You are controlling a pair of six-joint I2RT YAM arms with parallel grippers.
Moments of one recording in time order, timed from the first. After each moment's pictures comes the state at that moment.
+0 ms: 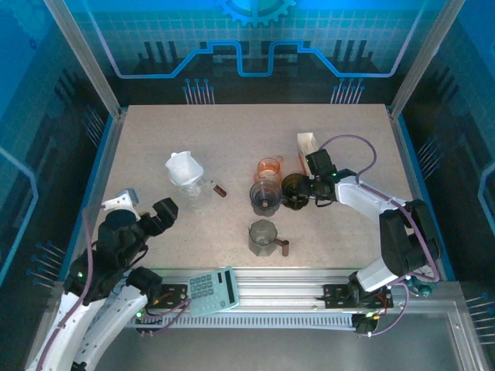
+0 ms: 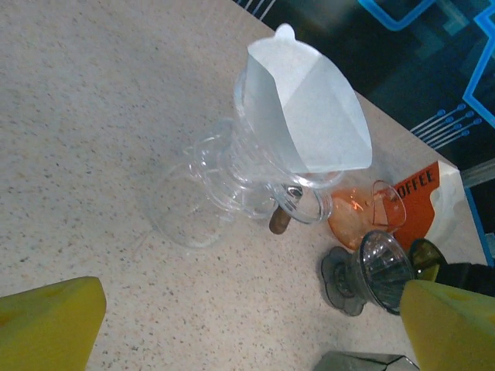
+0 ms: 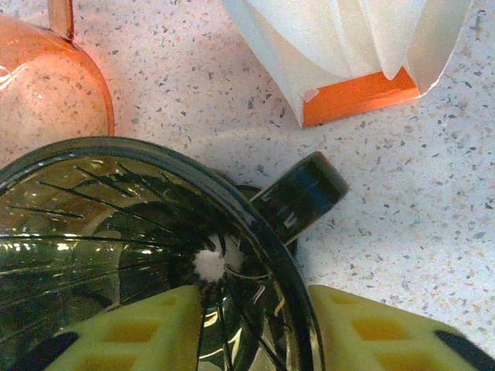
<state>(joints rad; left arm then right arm) -0.39 0.34 0.74 -0.90 -0.22 -0.80 0.35 1.53 0.92 -0.46 0.03 0.49</state>
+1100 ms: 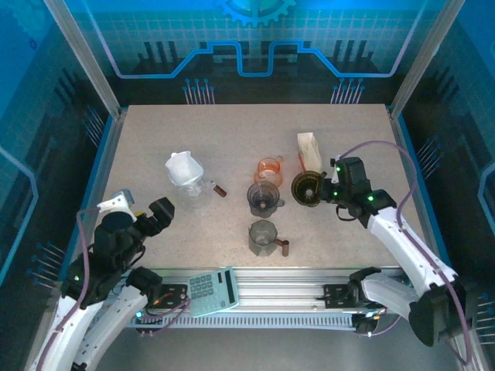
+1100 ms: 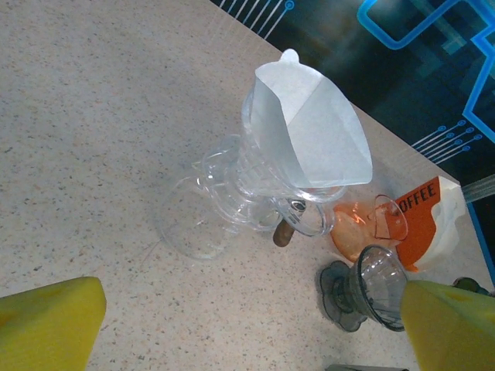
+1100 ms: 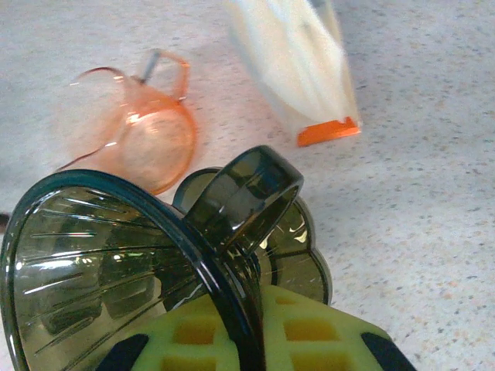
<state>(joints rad) -0.39 0.32 0.75 -0.91 -0.25 -0.79 0.31 1.02 0.83 -0.61 -0.05 0.43</state>
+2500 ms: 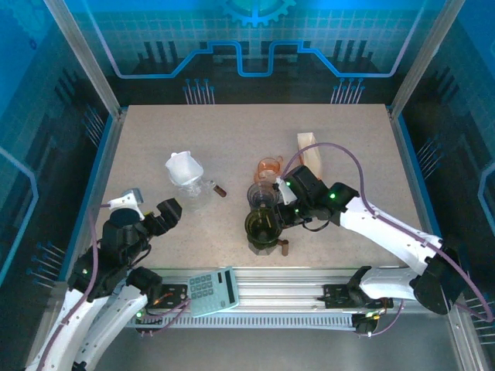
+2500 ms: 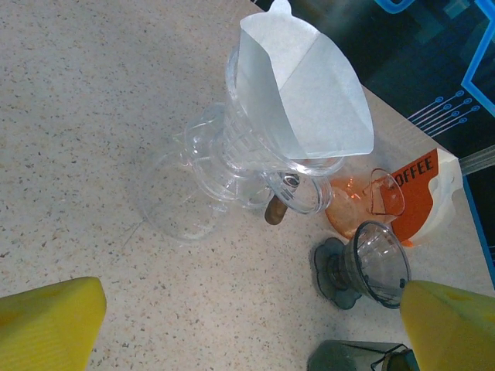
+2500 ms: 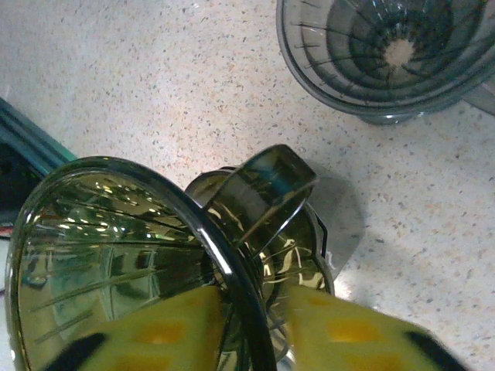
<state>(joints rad) -0.39 0.35 0.70 -0.86 -0.18 -0.80 0.75 1.24 1.00 -0.79 -0.28 0.47</state>
